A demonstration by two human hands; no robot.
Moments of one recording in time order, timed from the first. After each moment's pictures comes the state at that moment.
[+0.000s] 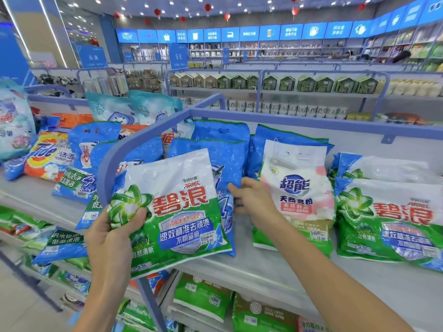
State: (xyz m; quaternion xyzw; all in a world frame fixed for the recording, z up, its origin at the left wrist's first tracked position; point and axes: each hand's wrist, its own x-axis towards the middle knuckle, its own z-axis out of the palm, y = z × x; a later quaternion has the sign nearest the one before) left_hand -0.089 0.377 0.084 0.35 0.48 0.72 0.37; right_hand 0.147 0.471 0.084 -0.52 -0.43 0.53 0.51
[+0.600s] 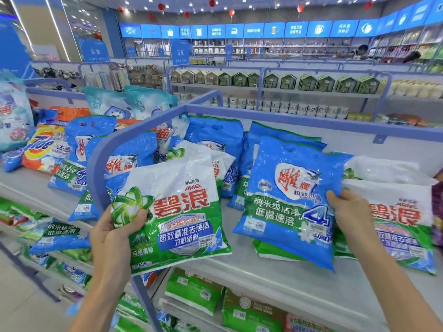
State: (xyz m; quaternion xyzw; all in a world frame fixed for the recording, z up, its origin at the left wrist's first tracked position) left_hand -0.077 0.373 0.067 0.33 0.48 0.70 0.41; right_hand 0.318 0.410 0.081 -0.68 -0.40 0.25 0.56
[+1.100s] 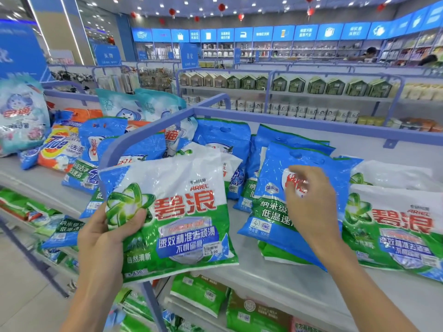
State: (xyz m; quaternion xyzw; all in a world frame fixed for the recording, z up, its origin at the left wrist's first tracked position) left_hand -0.080 0.347 0.091 0.34 0.46 0.72 0.40; right_hand 0.227 0.402 0.111 -0.62 -0.57 0.06 0.53
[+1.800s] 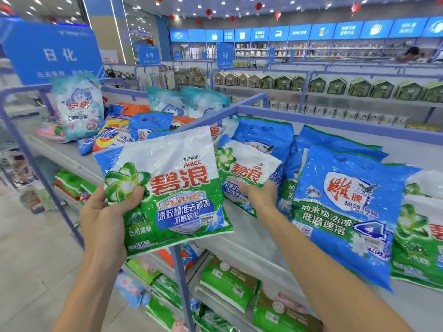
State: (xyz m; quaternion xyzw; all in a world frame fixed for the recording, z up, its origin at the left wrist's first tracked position) left_hand -0.145 0.330 0.114 0.31 0.47 0.76 0.32; right_hand 0.083 0.503 0.060 -0.63 -0.43 0.41 0.51
